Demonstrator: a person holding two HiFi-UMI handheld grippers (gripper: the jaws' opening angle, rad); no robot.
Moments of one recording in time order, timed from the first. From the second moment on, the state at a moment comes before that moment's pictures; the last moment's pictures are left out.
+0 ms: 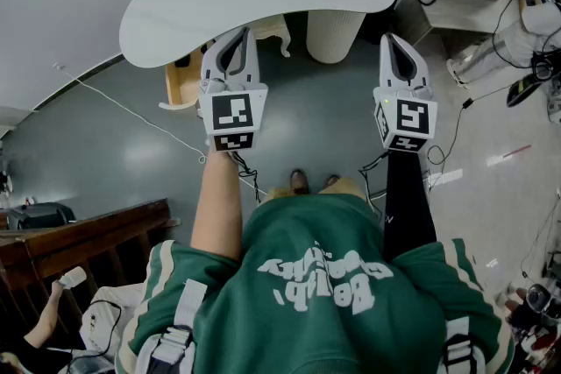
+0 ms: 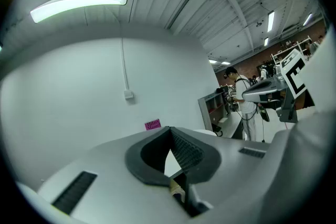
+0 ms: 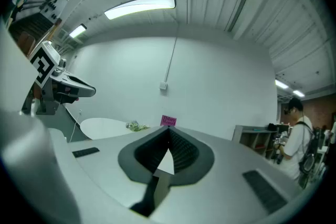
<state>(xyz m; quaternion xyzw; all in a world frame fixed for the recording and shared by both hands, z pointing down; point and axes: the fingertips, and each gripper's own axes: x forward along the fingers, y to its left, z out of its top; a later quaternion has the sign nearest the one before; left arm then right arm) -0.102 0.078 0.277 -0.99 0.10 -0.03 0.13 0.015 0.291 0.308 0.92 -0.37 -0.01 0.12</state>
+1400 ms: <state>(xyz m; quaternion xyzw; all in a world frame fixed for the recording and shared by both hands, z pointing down) 0.107 0.020 0.263 -0.99 0.10 0.02 0.12 0.231 0.196 0.292 0.90 -0.42 -0.07 0.08</state>
